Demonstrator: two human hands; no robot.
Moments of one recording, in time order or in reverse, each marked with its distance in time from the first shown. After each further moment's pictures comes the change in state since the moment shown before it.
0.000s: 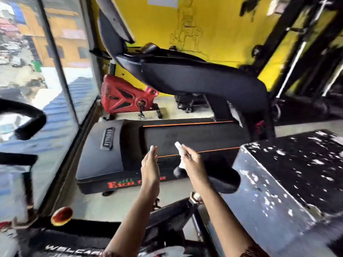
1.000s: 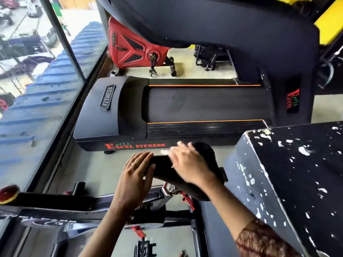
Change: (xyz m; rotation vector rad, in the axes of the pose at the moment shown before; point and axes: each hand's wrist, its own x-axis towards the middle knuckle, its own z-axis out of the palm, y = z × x) left_hand 0.037 -0.126 0.067 1.239 0.030 0.723; right_hand 0.128 0.119 -0.129 -1.076 -0.599 -0.320
